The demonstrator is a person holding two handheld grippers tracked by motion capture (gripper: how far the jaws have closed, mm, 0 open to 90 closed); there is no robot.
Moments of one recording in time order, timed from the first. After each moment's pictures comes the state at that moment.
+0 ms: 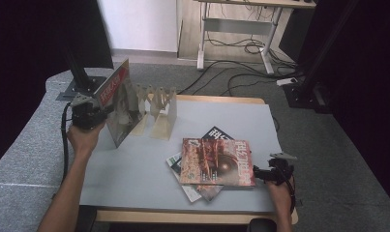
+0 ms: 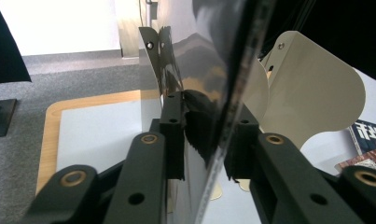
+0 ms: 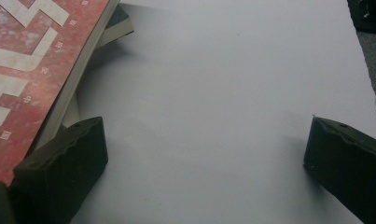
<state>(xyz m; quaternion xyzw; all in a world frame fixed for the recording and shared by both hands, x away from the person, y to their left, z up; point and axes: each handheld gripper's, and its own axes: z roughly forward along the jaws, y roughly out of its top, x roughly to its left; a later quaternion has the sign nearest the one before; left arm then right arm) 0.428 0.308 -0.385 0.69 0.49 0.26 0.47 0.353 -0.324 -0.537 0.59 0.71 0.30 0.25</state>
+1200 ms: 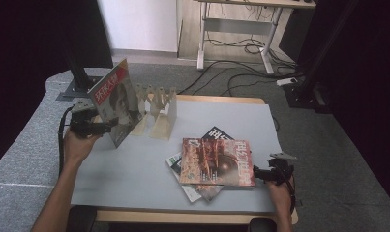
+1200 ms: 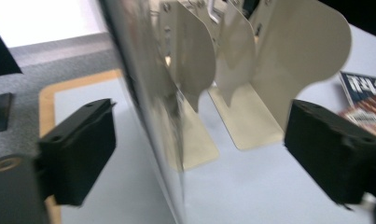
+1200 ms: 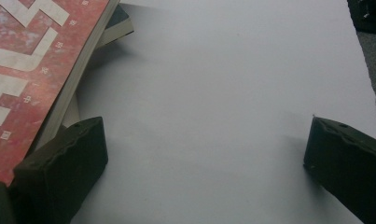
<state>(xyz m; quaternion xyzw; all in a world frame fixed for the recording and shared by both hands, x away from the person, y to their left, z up) 0.409 0.310 -0.391 0.74 0.46 0.24 0.43 0.353 -0.324 -0.537 0.59 0.71 0.30 0.25</state>
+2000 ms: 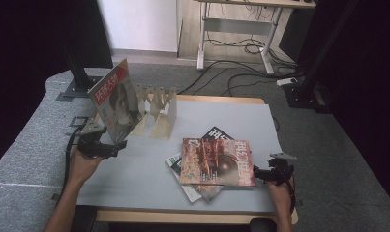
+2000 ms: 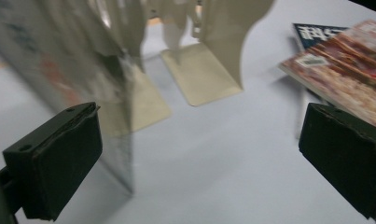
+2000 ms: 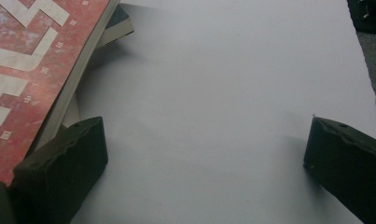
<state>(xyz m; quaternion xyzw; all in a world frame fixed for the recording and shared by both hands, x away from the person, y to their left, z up) 0.368 0.283 -0.428 0.78 0.40 0.21 0.43 0.353 -0.324 -0.537 0.59 0.71 0.30 0.25</state>
